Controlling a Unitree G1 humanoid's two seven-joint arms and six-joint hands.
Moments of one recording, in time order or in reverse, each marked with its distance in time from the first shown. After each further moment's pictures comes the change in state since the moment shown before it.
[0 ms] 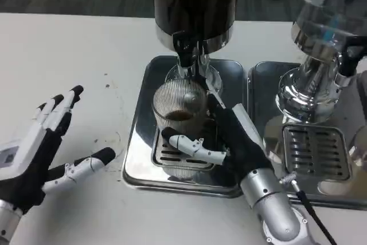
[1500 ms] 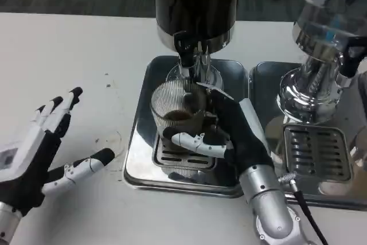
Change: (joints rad) left arm 0.015 0.000 0.002 -0.020 -0.012 0.011 -0.008; right arm -0.019 0.033 -0.014 0.031 -0.007 -0.011 -0.117
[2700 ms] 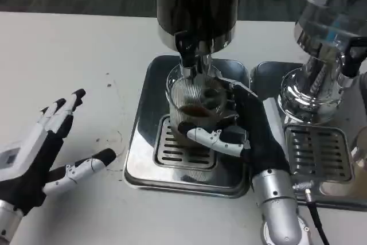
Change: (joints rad) left arm -0.012 0.000 -0.003 0.011 -0.015 -0.003 -0.037; right arm 0.084 -0.001 -0.007 -0.124 -0.026 -0.010 -0.107
